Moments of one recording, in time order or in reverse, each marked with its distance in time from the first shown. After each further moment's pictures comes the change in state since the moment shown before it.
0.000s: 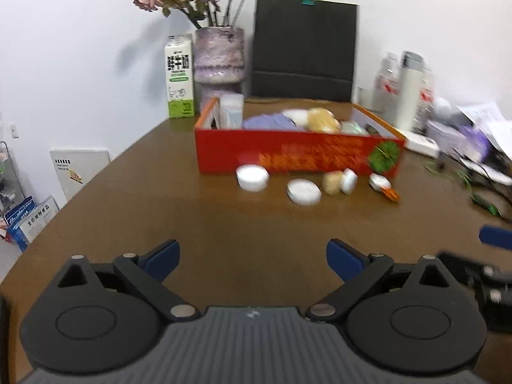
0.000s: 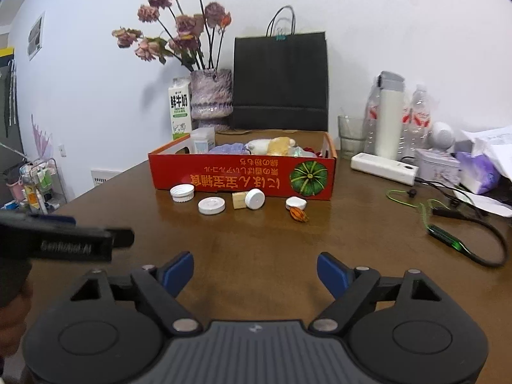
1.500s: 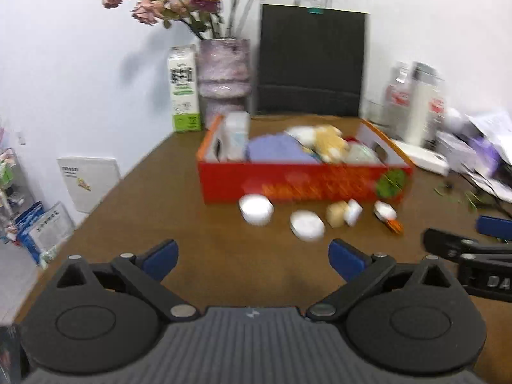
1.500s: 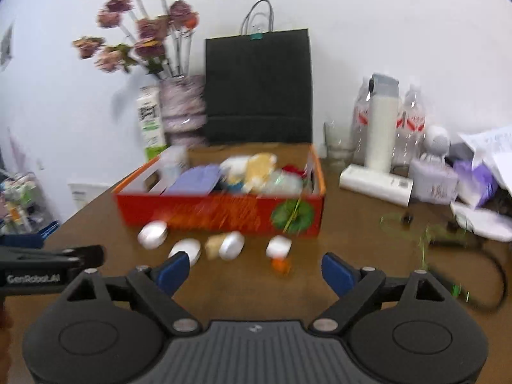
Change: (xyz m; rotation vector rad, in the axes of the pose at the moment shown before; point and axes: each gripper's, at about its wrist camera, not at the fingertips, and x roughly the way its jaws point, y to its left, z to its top) left arm -0.016 -0.011 0.029 0.030 0.016 0.018; right arm 0.020 -0.011 0.046 0.061 0.033 -0.060
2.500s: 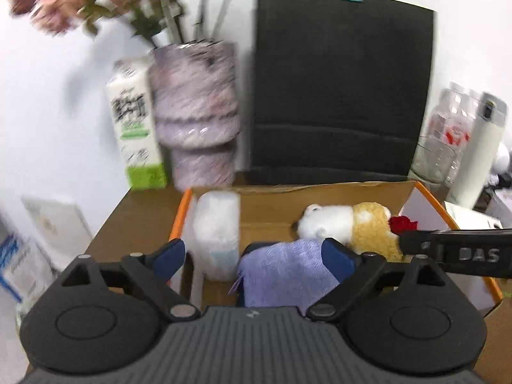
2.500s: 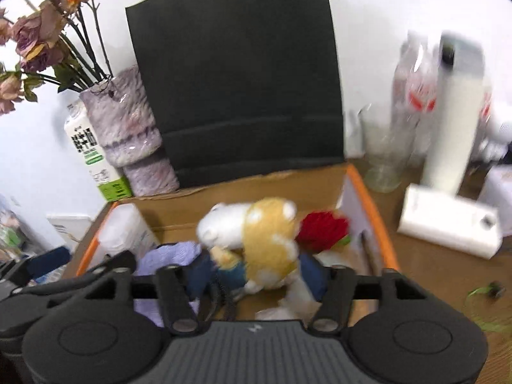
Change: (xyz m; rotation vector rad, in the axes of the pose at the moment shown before) left arm 0.209 0.014 0.171 -0.006 0.044 -0.010; right arm 0.227 -0.013 0.175 0.153 0.186 -0.030
